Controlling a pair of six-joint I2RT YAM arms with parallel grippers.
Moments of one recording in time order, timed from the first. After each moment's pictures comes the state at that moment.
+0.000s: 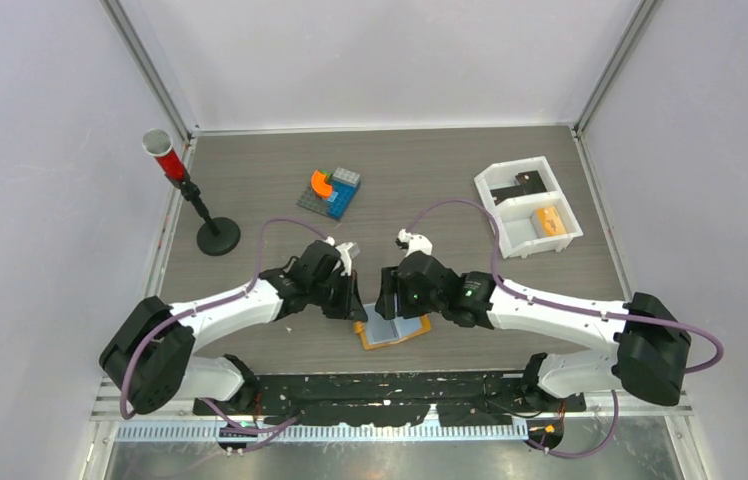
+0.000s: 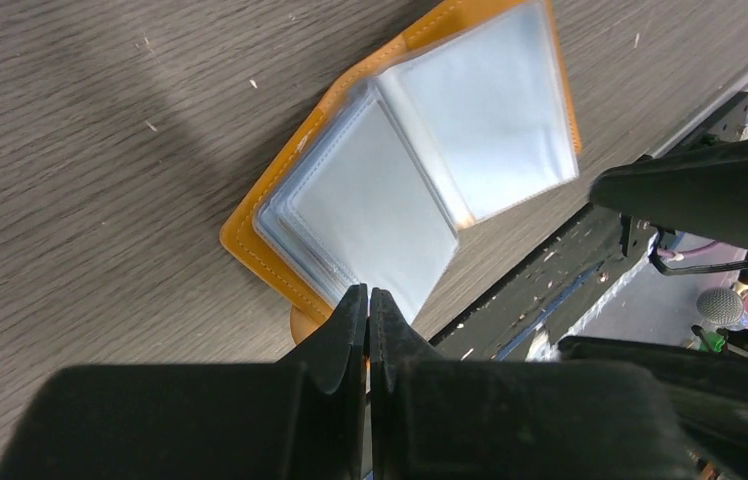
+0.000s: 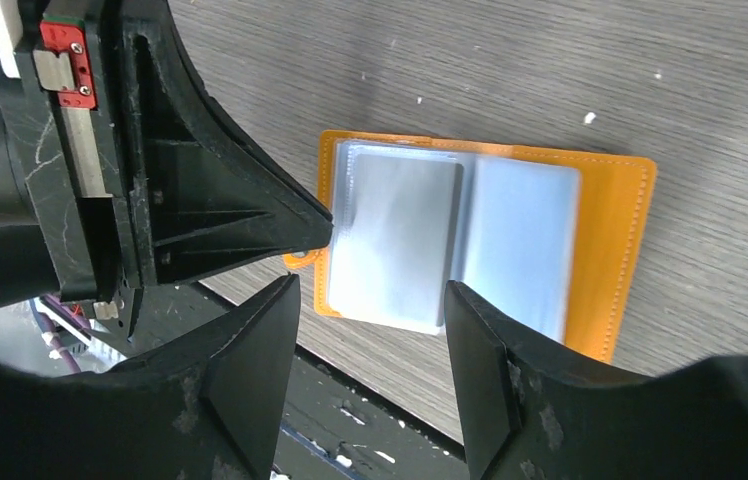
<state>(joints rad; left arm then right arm) -0.73 1.32 0.62 -0.19 0.35 -0.66 1.03 1.26 0.79 -0.32 0.12 0.79</state>
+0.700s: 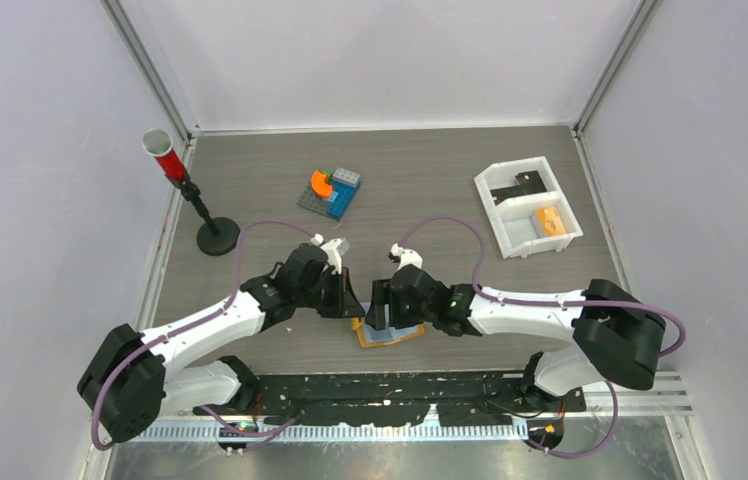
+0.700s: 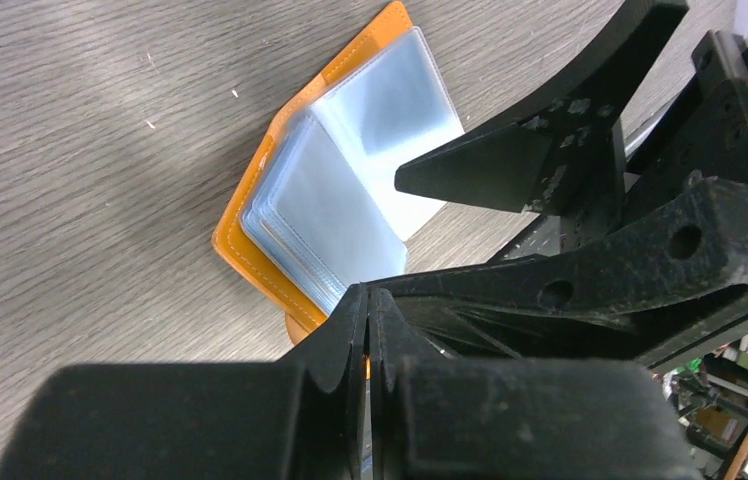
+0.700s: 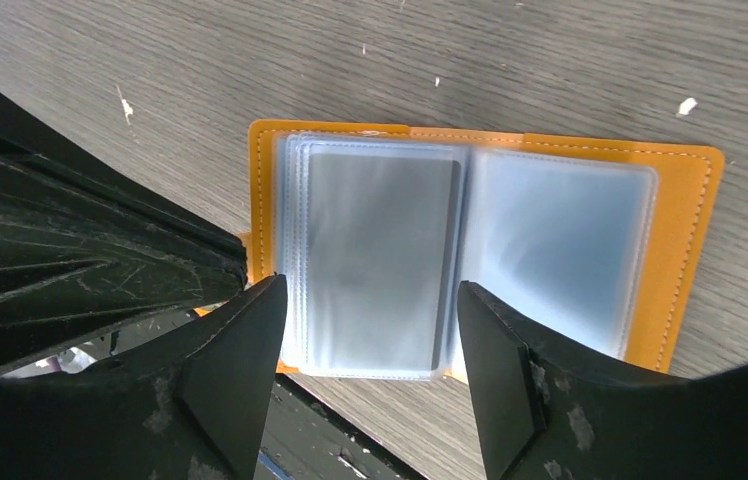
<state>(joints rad) -0.73 1.13 0.57 -0.19 0.31 -0.69 1.06 1.41 0.68 -0.05 0.08 0.83</state>
